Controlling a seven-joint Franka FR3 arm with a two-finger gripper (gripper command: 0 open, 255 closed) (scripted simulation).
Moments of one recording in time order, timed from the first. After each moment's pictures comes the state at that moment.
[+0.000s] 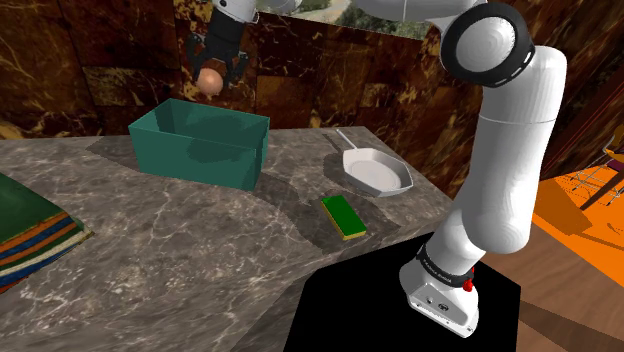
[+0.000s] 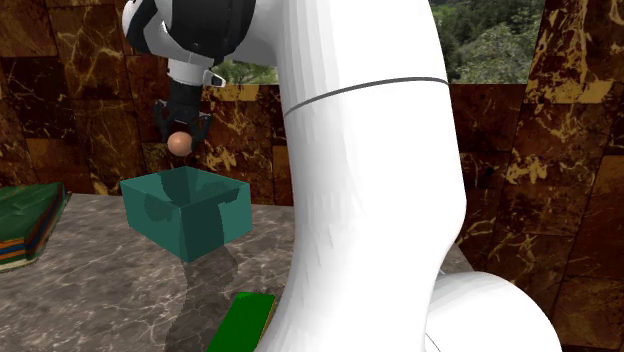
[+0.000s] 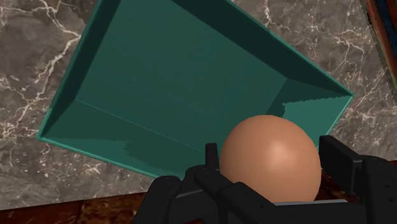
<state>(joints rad) 0.20 0.34 0.09 -1.39 0.18 1.97 0.53</state>
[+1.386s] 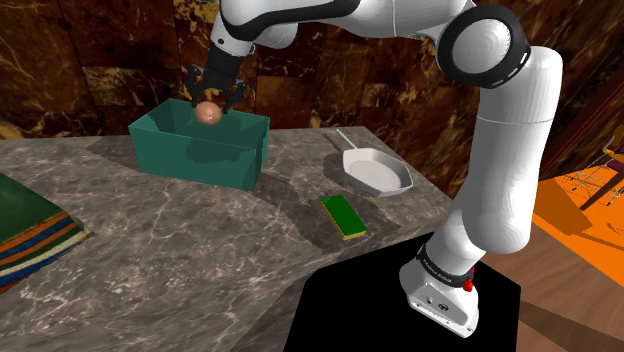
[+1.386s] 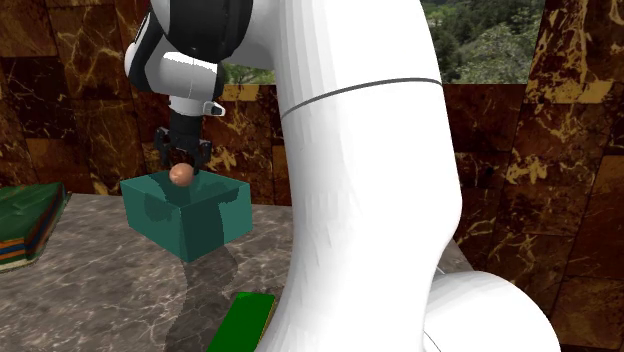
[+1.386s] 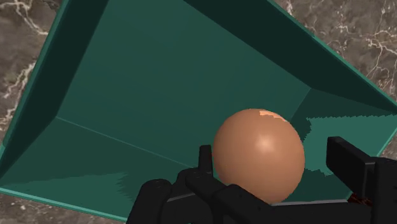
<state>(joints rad) 0.20 0.36 0.10 -1.54 0.19 2.14 0.51</state>
